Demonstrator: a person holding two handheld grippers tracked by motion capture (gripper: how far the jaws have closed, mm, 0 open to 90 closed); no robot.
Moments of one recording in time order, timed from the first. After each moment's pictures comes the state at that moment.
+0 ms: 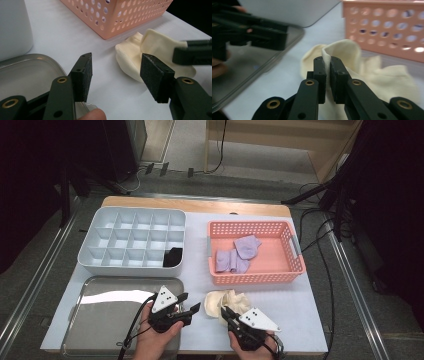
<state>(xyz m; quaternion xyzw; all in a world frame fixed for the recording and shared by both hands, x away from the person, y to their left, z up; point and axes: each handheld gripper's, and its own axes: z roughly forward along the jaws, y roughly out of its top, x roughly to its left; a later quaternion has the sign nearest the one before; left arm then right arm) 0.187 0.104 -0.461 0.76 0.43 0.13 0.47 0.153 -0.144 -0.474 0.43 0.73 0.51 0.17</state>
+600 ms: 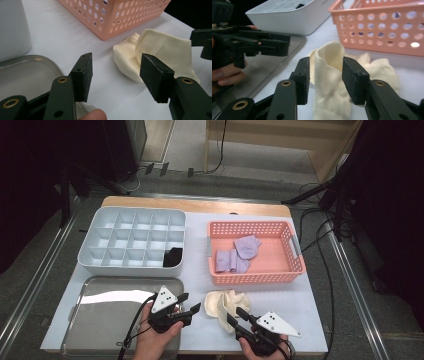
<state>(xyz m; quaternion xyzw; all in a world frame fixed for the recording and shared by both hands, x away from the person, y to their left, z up) 0.186 0.103 -0.460 0.76 0.43 0.12 0.48 0.145 -0.177 -0.466 0.46 0.69 0.54 0.13</state>
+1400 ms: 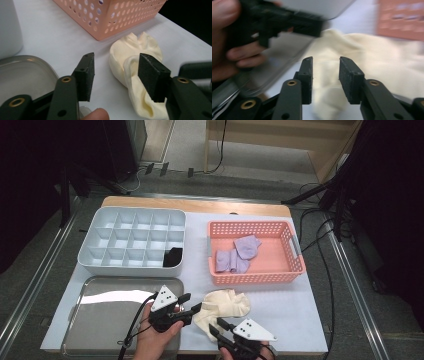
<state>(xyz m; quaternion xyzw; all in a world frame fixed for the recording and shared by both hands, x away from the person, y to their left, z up) 0.189 0.102 -0.461 0.76 0.42 0.10 0.48 0.130 -0.137 -0.473 0.43 0.73 0.52 0.11</state>
